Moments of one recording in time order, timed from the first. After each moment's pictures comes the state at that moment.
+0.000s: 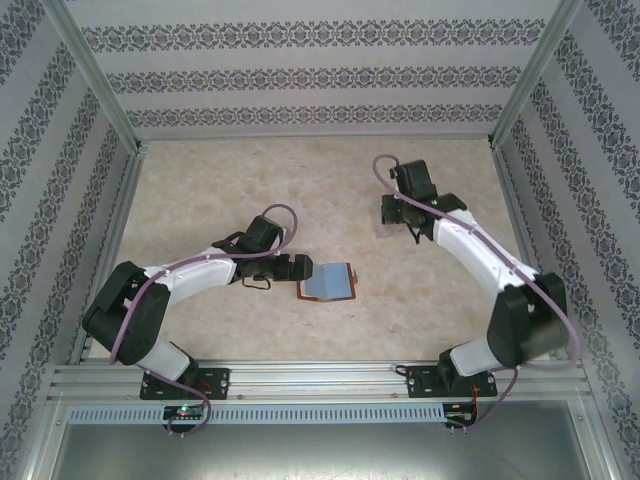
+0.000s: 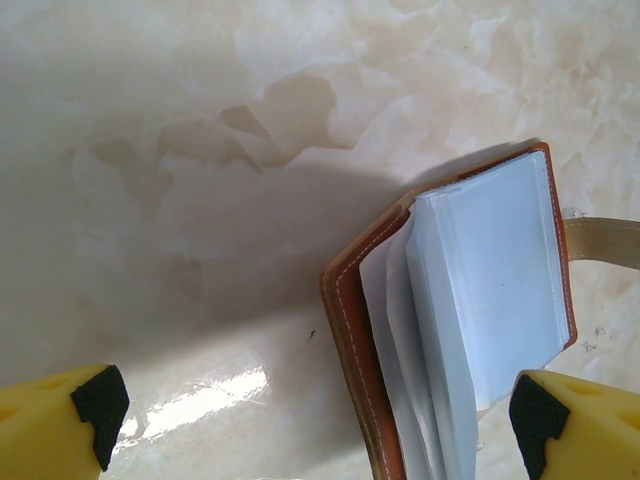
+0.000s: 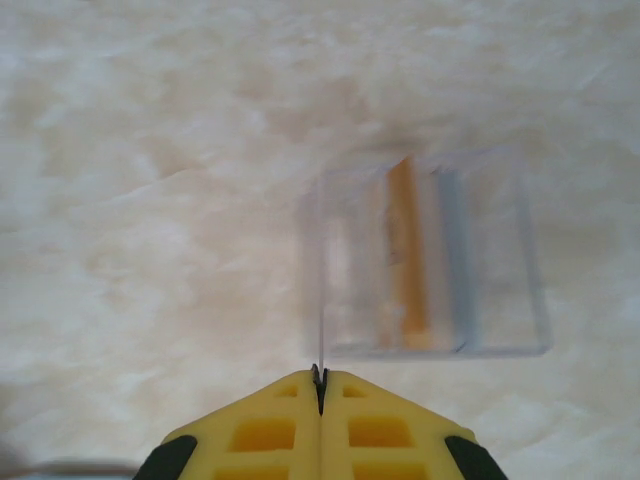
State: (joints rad) left arm -0.56 1.53 0.81 -0.29 0.26 -0.56; right arm 0.34 1.42 1.10 -0.53 0.05 0.28
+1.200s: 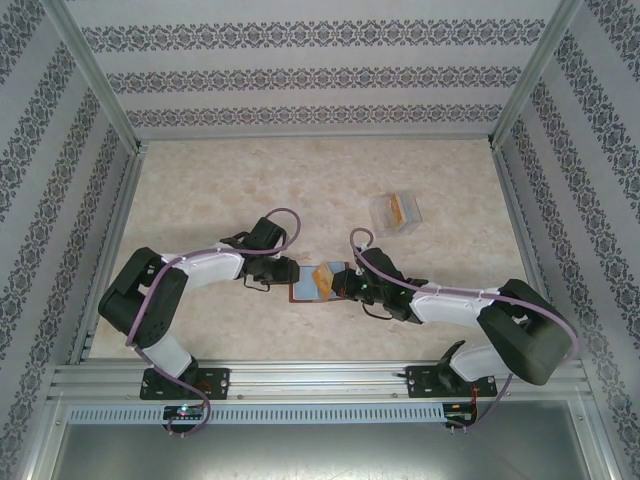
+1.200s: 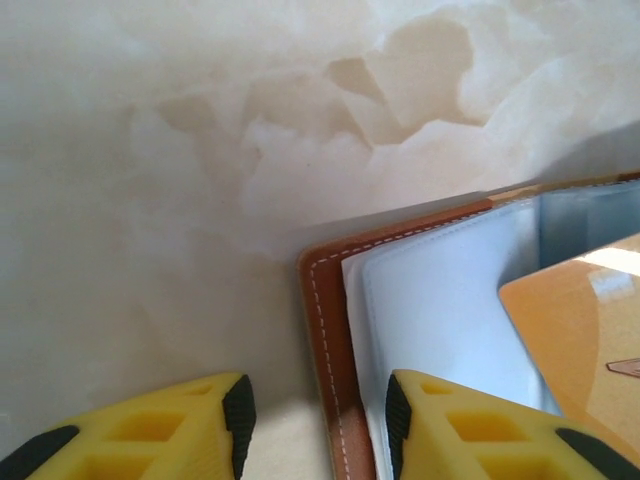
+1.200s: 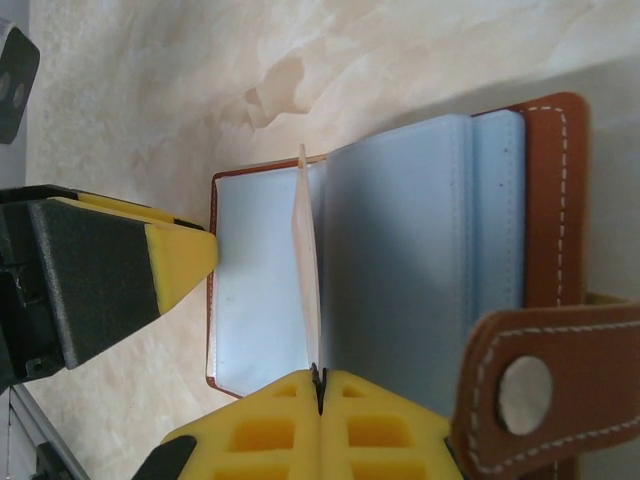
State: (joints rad) left arm -0.54 1.66 0.84 -0.32 0.25 -0.56; right arm 0.75 1.39 0.45 0.24 -0.18 0.99
